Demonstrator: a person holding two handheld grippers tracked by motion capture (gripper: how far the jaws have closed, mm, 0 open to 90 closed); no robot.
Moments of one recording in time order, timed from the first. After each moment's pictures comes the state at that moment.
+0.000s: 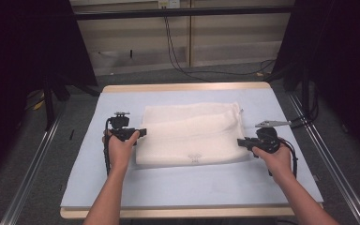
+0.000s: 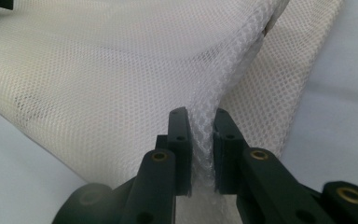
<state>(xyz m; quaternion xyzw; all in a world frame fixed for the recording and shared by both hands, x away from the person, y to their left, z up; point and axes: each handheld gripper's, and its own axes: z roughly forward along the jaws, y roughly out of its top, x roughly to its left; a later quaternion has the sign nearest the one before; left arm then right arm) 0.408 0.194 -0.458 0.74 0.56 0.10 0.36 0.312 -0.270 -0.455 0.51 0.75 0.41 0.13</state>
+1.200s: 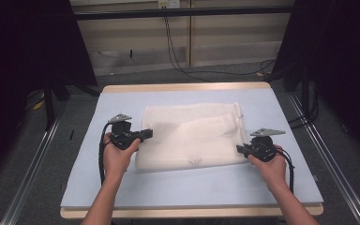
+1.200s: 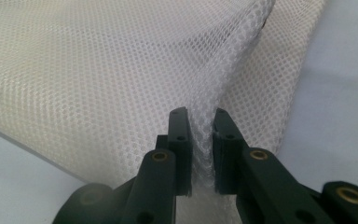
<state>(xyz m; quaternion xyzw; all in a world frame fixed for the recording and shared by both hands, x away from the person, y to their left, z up) 0.351 0.181 -0.414 0.76 0.44 0.06 0.48 0.294 -0.254 -0.468 0.52 0.75 0.37 0.17</state>
